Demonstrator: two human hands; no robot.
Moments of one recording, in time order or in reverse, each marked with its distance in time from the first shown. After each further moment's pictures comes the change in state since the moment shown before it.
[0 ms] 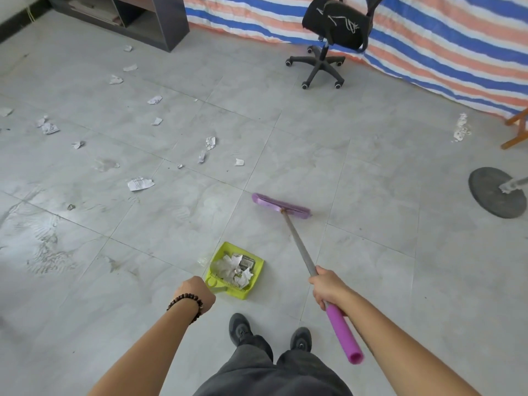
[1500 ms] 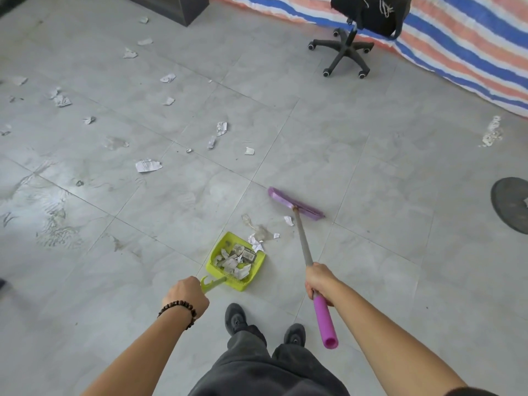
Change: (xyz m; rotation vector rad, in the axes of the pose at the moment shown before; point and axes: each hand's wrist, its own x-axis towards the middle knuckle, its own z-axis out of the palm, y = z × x) left_hand 0.006 0.006 0.001 0.073 0.089 -0.015; right_hand 0.066 -0.029 -0.007 -0.063 0.043 0.097
